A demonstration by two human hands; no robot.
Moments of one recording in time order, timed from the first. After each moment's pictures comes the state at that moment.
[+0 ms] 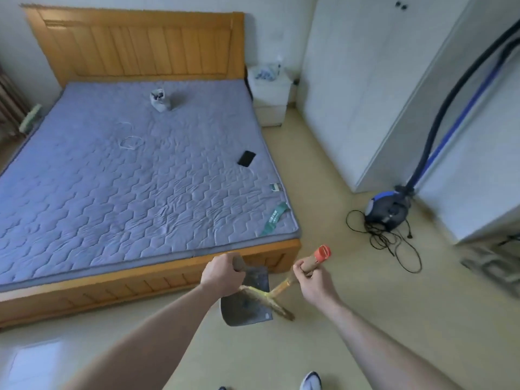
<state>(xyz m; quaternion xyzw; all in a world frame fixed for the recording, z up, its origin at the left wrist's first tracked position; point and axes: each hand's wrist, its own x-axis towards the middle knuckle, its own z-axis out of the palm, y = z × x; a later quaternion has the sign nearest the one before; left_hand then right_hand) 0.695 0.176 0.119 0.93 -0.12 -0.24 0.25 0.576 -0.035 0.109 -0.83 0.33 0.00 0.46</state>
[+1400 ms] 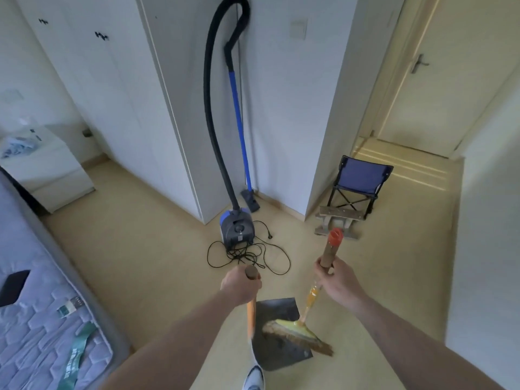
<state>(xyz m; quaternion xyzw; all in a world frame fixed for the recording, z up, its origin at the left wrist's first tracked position) 0.546 -0.587 0.106 0.82 -0.37 -0.38 0.20 0.311 -0.683 0.137 -0.70 0.58 -0.15 0.40</state>
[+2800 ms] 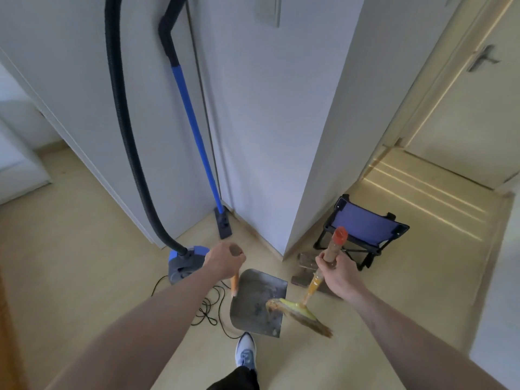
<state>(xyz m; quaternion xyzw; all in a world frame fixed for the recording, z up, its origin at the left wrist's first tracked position) 0.587 -1.196 0.092 0.85 -0.34 -0.34 0.22 0.313 -1.328 0.104 -0.73 0.56 -0.08 0.39</state>
